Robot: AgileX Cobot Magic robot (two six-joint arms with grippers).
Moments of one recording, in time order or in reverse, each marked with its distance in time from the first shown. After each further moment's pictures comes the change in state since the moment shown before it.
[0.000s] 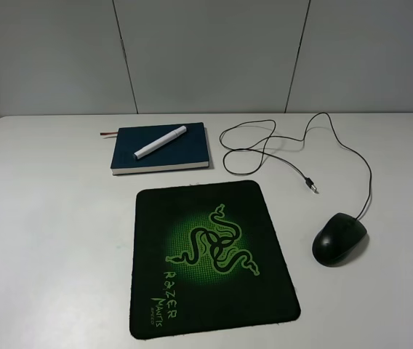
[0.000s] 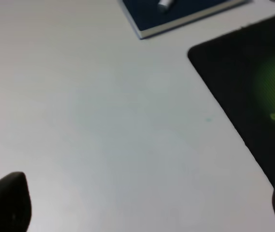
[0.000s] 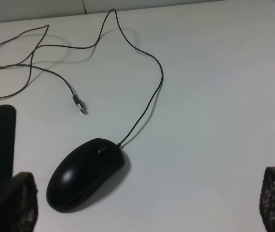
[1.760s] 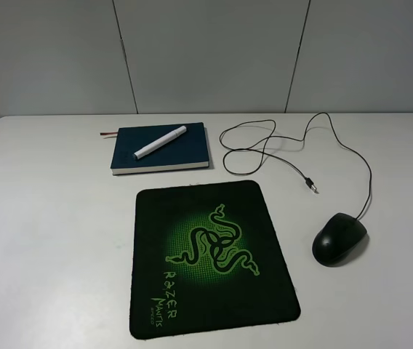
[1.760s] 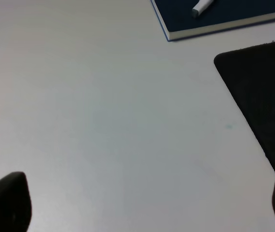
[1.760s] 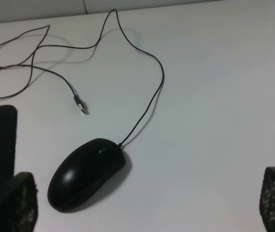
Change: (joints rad) left arm 0.084 -0.188 0.113 -0.003 0.003 -0.024; right arm 0.000 0.000 0.000 0.003 0.000 0.001
